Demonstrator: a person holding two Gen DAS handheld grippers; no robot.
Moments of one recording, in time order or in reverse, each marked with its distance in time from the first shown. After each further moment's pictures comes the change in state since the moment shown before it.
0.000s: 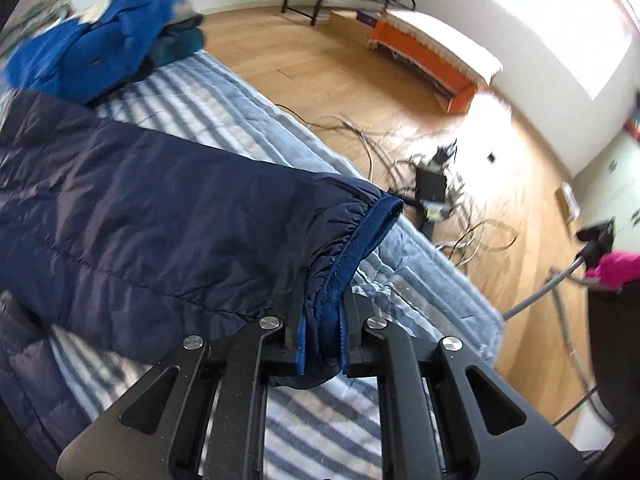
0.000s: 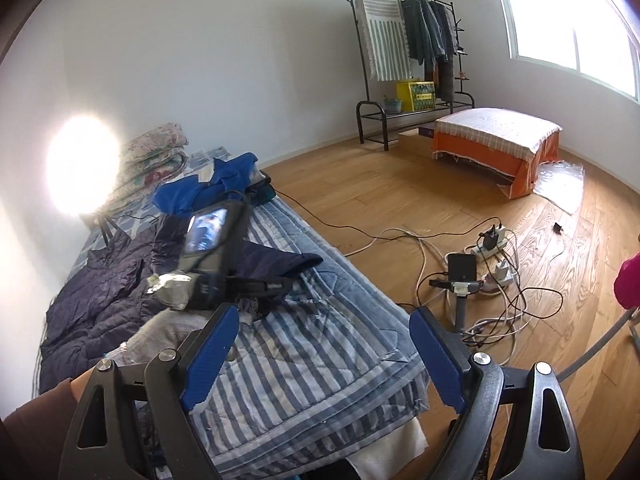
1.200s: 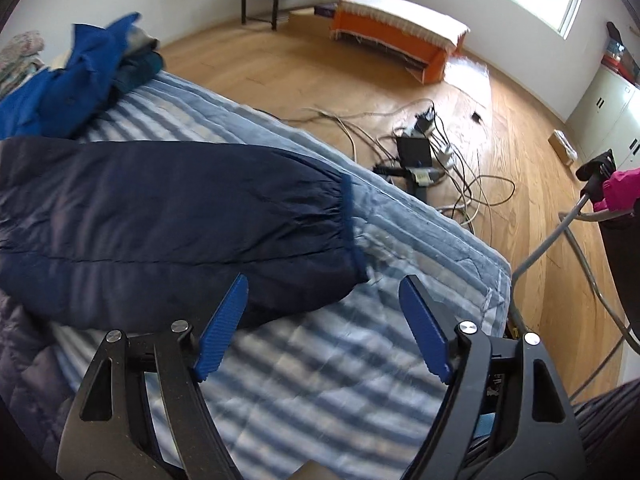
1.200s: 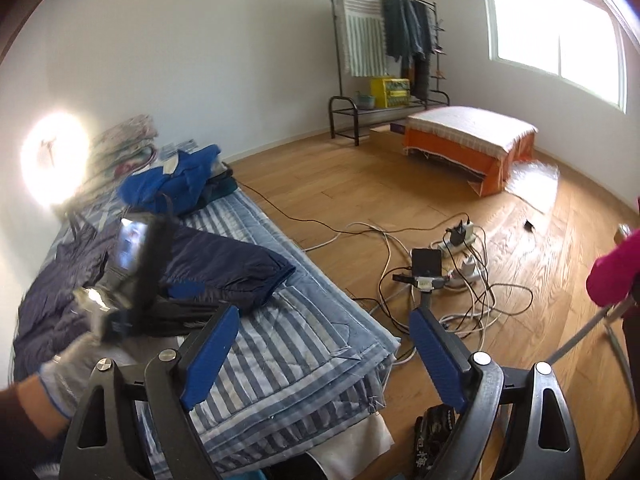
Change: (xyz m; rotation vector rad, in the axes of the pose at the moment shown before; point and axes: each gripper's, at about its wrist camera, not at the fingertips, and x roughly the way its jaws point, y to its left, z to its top) left arm 0.015 -0.047 -0.037 0.239 0.016 0.040; right arm 0.005 -0.036 -0.003 0.018 0.023 -0.121
